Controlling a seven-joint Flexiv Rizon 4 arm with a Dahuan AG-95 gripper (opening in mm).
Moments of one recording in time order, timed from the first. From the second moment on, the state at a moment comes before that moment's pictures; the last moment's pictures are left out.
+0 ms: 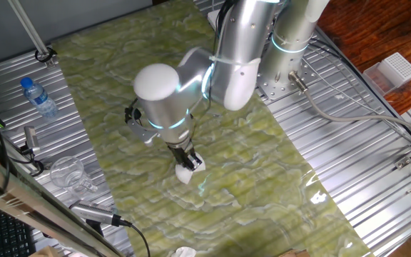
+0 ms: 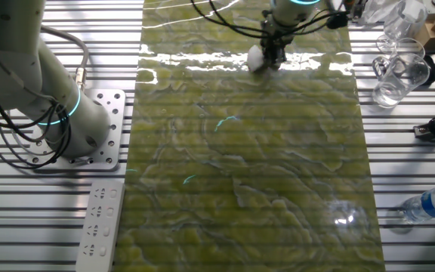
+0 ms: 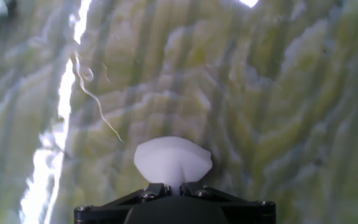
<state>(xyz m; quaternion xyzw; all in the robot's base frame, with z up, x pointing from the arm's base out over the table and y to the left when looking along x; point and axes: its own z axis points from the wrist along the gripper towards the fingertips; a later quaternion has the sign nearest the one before) 0.484 0.199 0.011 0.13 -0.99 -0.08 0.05</state>
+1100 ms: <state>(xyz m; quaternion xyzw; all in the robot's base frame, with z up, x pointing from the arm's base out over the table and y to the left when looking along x) 0.463 0.143 0.008 0.20 -0.98 -0.06 0.02</state>
